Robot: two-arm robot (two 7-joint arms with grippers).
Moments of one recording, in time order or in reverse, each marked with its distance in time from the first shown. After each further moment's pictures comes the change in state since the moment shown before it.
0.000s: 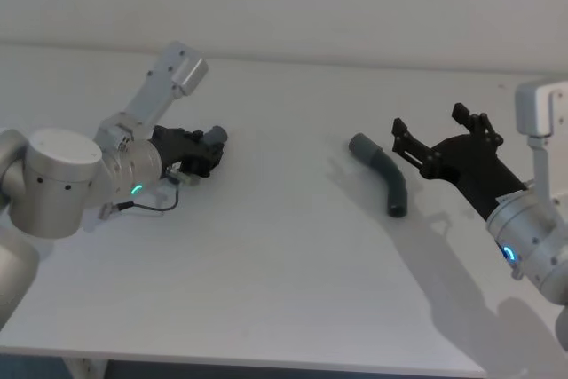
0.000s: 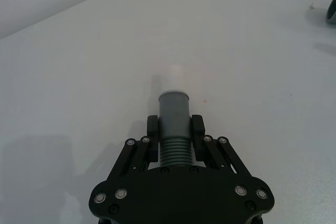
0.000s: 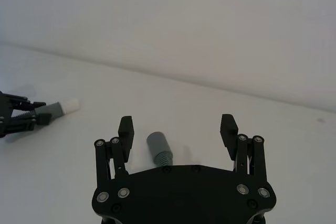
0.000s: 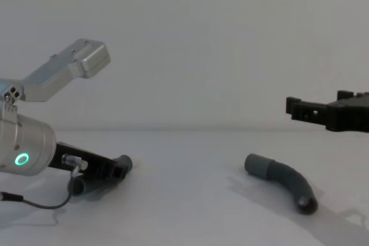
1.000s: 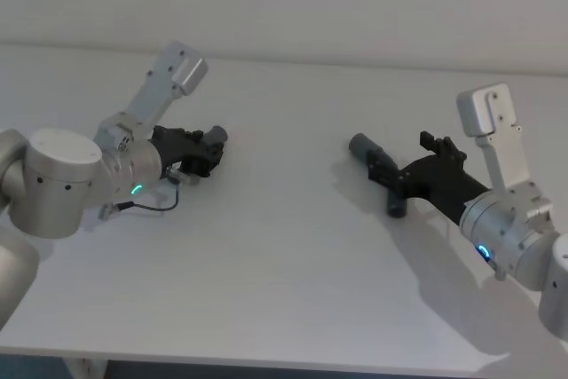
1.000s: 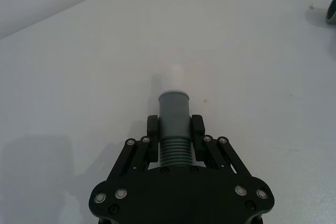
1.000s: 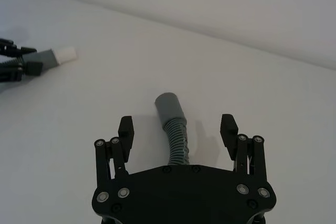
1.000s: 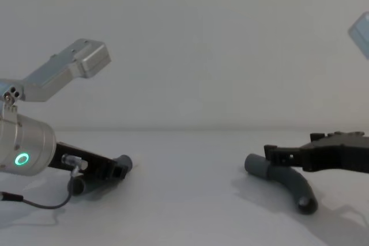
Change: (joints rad) left arm 0.000 0.000 0.000 0.000 0.000 0.000 0.000; right arm 0.109 -0.002 -0.066 0.122 -0.042 0.161 0.062
